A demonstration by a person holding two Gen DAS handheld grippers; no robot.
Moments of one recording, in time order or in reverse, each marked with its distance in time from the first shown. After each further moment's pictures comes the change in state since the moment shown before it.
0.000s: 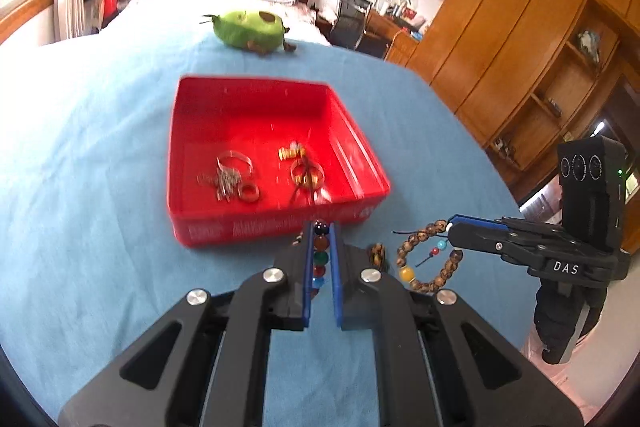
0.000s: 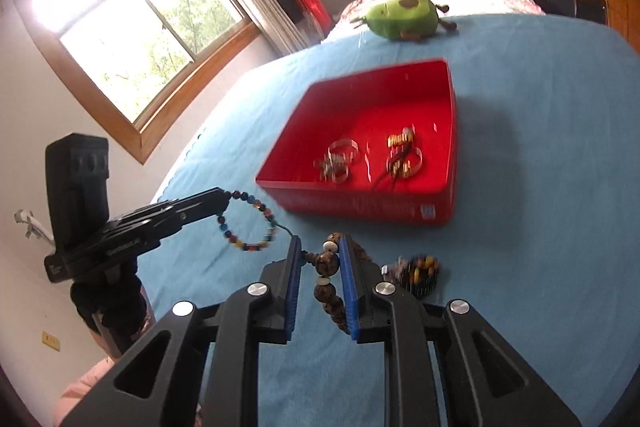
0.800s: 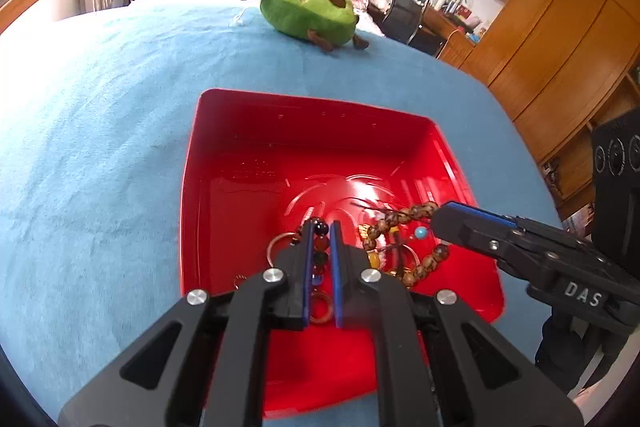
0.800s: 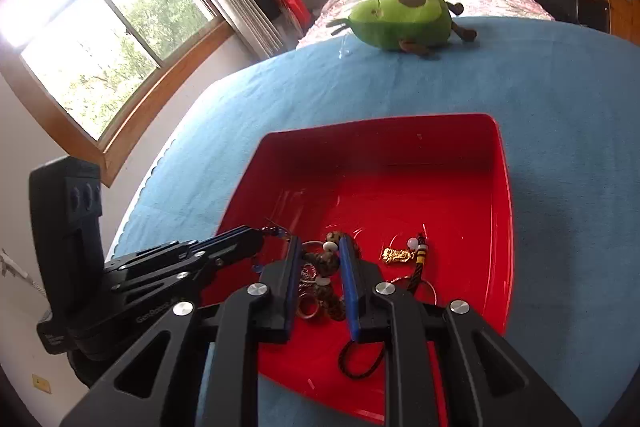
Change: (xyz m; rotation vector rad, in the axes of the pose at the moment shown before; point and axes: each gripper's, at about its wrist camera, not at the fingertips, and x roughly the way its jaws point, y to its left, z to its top) left arm 0.136 0.076 0.091 -0.116 0.078 0.124; right arm 0.156 -0.039 0.112 0.040 0.059 -0.074
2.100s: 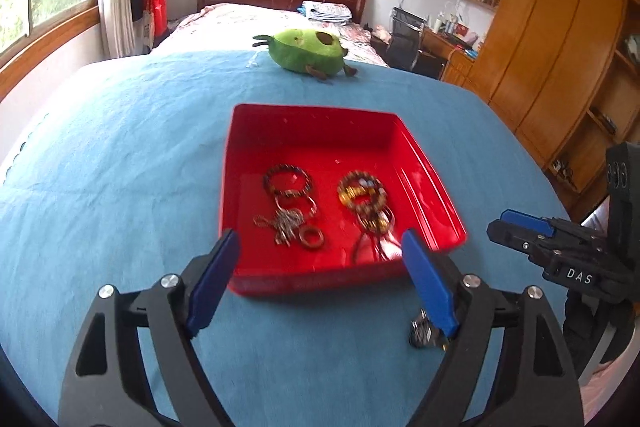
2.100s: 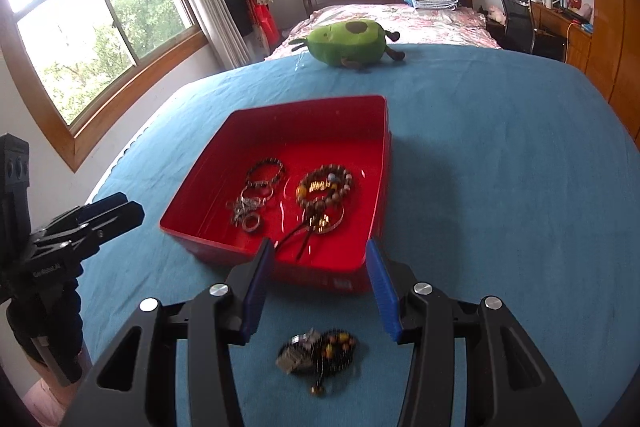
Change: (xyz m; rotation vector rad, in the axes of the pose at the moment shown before) left arm -0.108 -0.044 -0.086 0.090 -0.163 0.095; right arm -0.119 -0.013 -0.106 -0.076 -0.105 -0.179
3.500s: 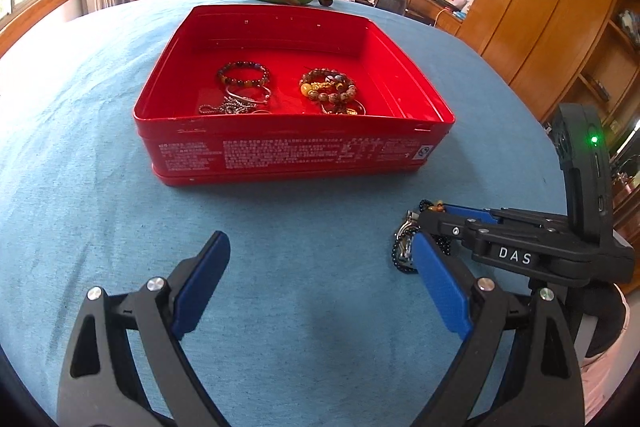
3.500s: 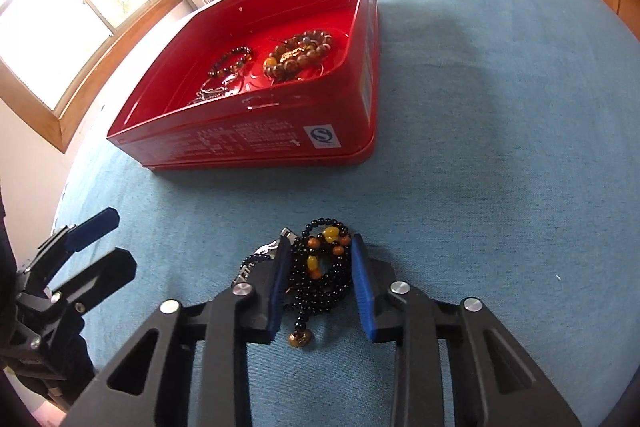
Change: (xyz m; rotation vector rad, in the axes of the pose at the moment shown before) left arm 0.038 -0.027 -0.090 0.004 0.133 -0.048; right arm 0.075 -0.019 -0.066 0.118 0.208 0.028
